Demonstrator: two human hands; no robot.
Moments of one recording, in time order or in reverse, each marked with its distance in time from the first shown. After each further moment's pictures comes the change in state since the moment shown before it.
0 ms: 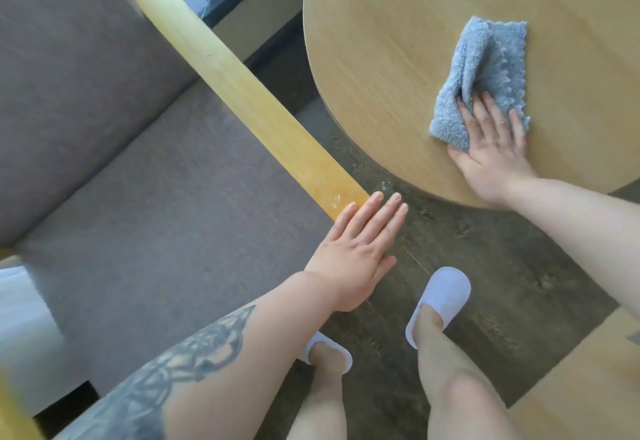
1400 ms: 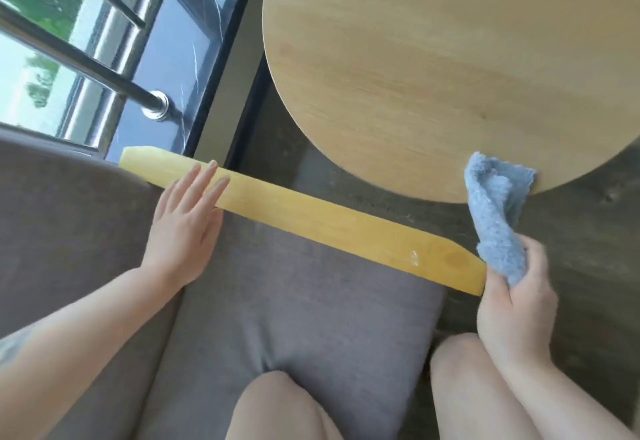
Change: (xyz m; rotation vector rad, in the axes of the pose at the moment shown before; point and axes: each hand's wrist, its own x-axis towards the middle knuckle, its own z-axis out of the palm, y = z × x) left_hand 0.017 -0.299 -0.184 0.250 0.146 0.033; right_hand -0.108 -0.215 -0.017 1.076 0.601 1.031
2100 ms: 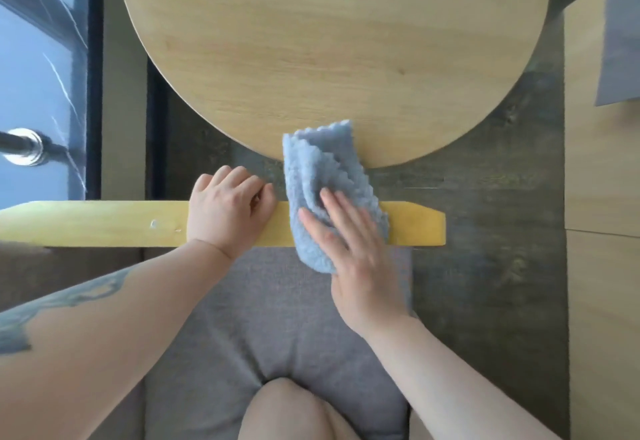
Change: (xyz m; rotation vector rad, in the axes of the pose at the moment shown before) left_hand 0.085 0.082 0.061 -0.005 0.254 0.395; right_hand -0.047 -0.022 0.099 -0.374 -0.151 -0.557
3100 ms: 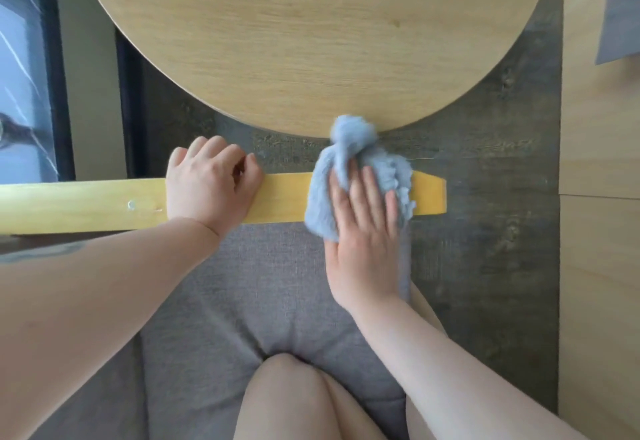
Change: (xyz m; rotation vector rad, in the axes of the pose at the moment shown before) left_hand -0.002 -0.001 0.005 -0.034 0.009 -0.062; right_hand -0.012 0.002 0.024 -0.326 -0.038 0.284
